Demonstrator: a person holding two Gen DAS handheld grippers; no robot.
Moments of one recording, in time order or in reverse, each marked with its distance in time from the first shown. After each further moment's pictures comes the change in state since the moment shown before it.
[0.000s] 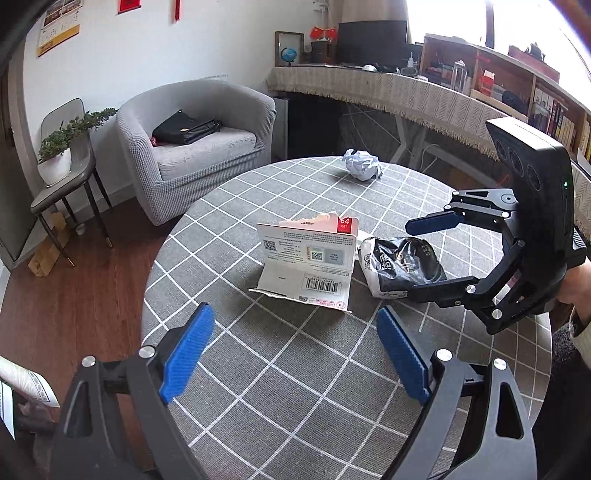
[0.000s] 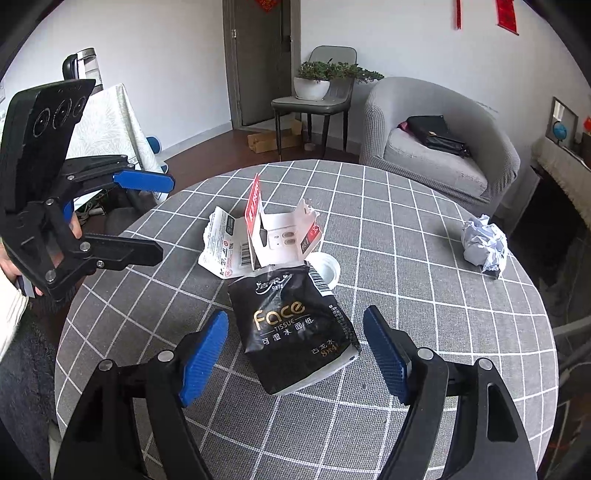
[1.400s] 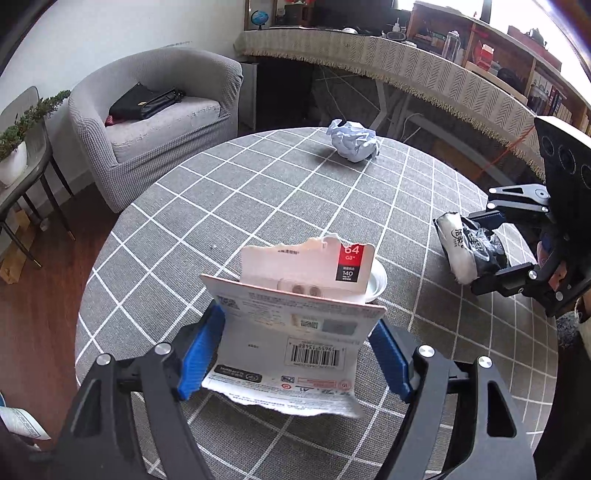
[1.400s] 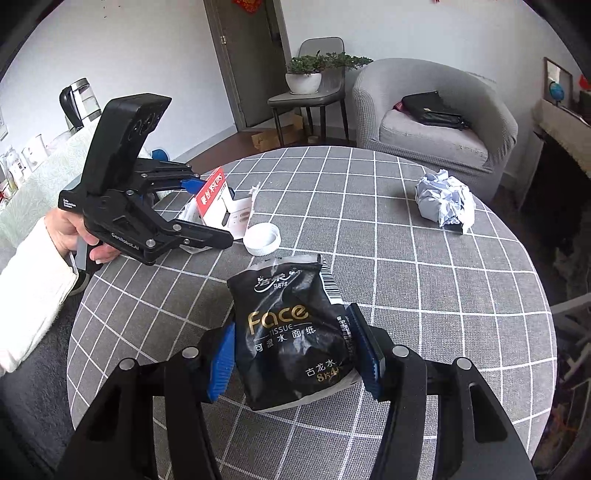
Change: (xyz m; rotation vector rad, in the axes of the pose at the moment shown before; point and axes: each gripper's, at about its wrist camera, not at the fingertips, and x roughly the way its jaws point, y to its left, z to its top) left arm 0.080 -0.001 0.042 0.011 0.136 -0.134; right arm -0.027 -0.056 -0.022 0.111 0.005 0.099
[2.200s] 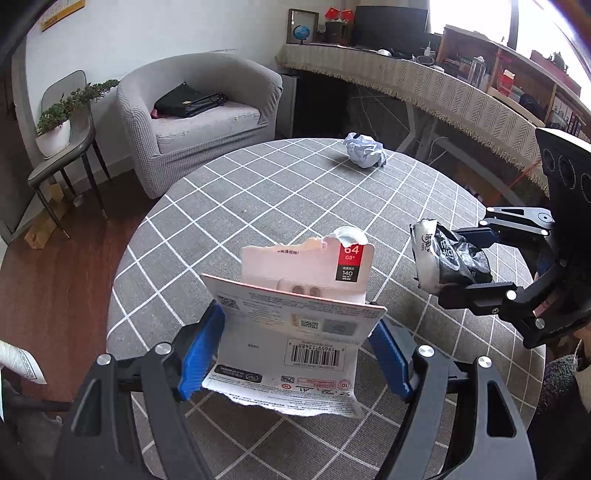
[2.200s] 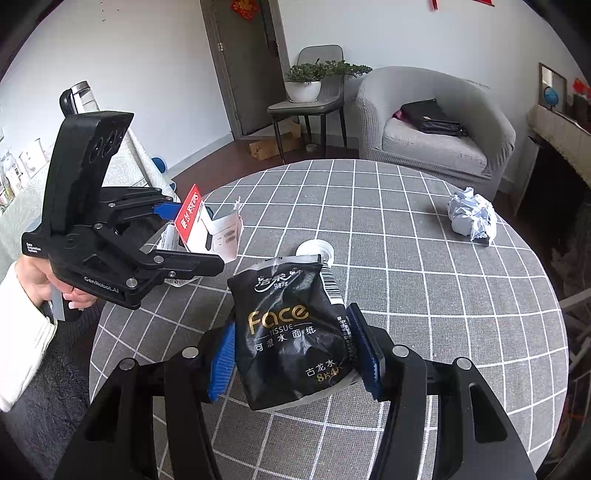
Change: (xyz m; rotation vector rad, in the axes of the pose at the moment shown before) left arm -0.055 -0.025 -0.041 -0.118 -0.060 0.142; right arm 0.003 0.043 0.007 0.019 -0.033 -0.025
